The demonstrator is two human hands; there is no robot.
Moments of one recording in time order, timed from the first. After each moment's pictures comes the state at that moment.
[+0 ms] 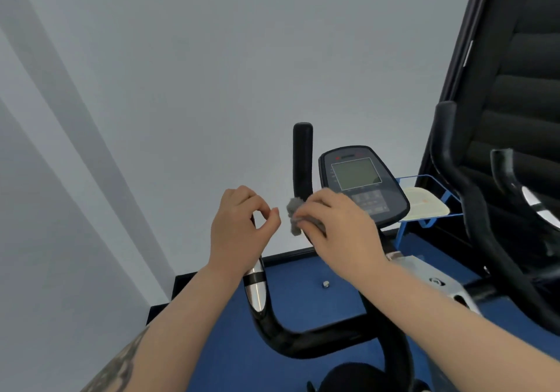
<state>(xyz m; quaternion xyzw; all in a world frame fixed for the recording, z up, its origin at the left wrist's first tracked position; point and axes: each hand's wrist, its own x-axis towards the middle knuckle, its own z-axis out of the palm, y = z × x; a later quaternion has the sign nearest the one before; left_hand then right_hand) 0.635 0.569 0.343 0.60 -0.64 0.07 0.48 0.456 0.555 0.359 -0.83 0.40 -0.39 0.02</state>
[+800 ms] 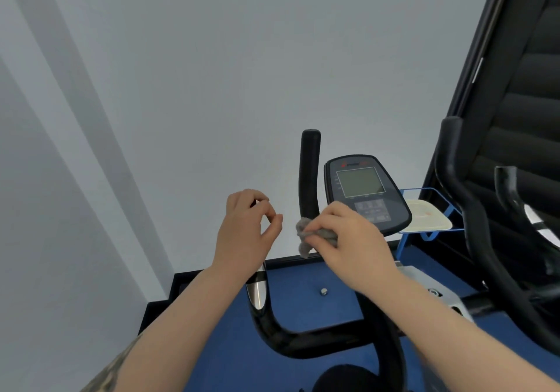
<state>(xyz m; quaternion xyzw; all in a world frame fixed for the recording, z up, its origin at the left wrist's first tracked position) 0.633 0.577 0.341 0.63 -0.65 0.07 0.42 0.442 0.560 0.358 -0.83 0.40 -0.37 0.12</state>
